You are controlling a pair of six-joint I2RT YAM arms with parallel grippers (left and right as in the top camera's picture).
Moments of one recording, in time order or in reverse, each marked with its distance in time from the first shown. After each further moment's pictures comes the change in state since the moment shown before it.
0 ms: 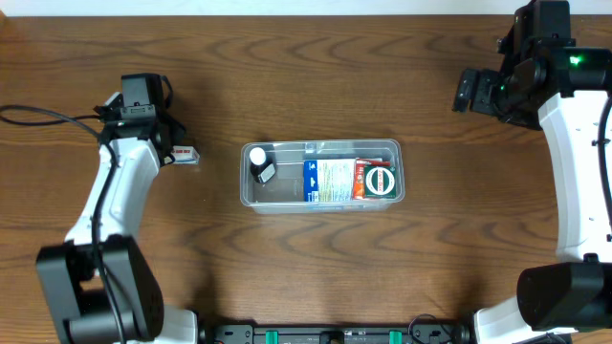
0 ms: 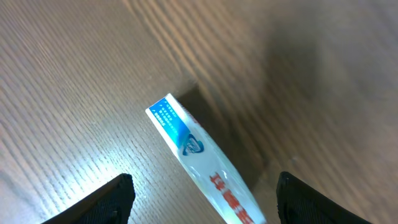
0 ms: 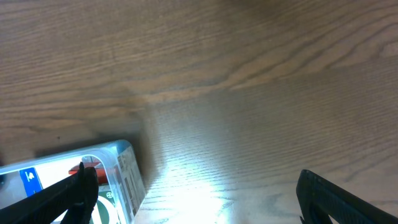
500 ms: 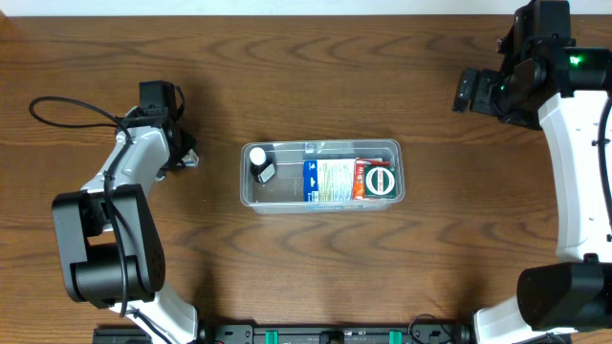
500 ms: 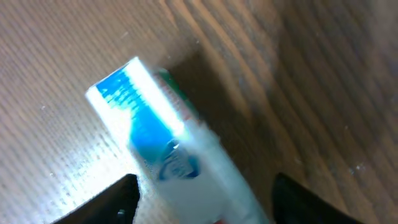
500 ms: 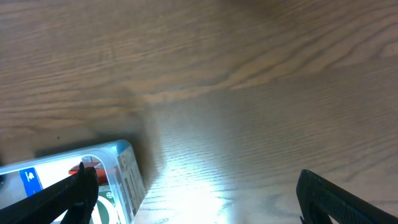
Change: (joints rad) left arm 0.002 0.189 0.000 0.056 0.033 -0.018; right arm 0.000 0.000 0.000 0.000 0.000 0.000
